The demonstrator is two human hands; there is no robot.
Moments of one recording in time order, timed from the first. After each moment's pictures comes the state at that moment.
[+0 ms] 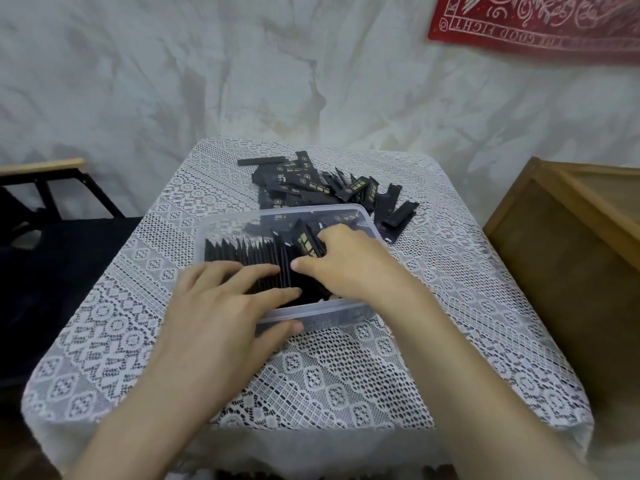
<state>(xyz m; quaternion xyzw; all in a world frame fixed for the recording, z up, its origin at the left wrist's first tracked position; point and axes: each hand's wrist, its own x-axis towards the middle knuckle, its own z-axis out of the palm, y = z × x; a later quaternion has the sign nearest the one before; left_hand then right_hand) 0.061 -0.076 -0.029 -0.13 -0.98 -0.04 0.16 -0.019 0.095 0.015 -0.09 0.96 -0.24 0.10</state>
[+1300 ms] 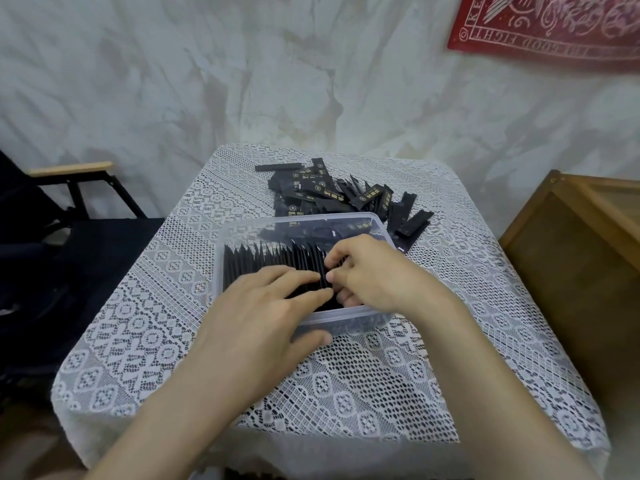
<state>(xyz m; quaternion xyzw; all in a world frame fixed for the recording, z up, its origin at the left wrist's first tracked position) 0.053 -0.059 -0.022 -0.20 -0.97 -0.05 0.15 -0.031 0.115 0.005 -0.11 0.92 -0.34 0.15</state>
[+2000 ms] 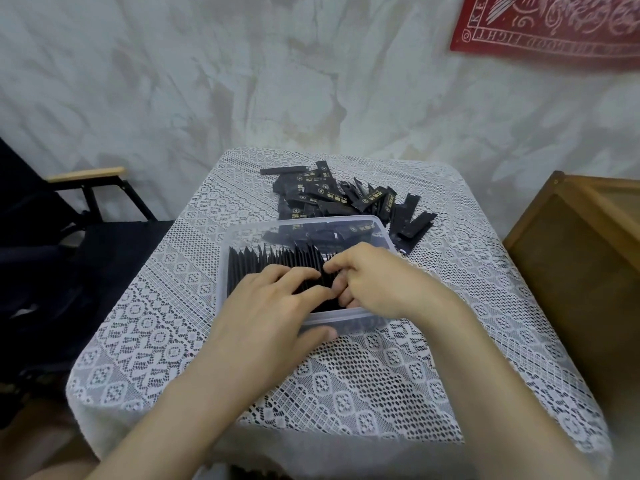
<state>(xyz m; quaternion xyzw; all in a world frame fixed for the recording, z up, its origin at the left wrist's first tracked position) 0.048 -0.051 -0.022 -0.18 -0.97 -0.05 0.13 -0.030 0.122 0.005 -0.15 0.93 -0.29 0.19</state>
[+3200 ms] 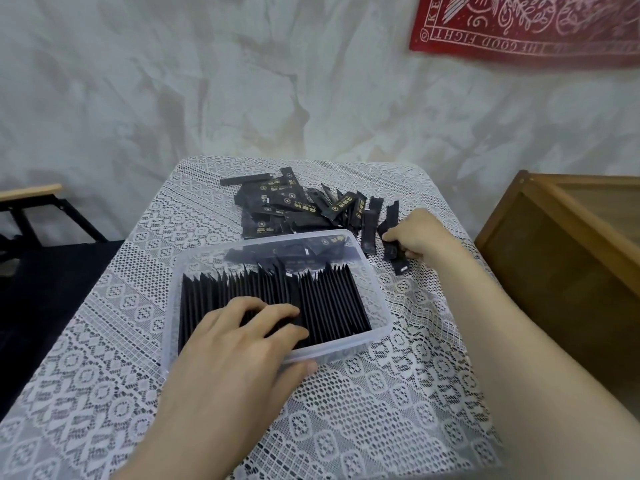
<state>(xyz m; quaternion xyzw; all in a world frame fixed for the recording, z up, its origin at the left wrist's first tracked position) 0.050 -0.050 -0.028 -0.19 -0.97 -0.04 0.13 -0.159 0.220 -0.020 0.17 0.91 -0.37 0.05</state>
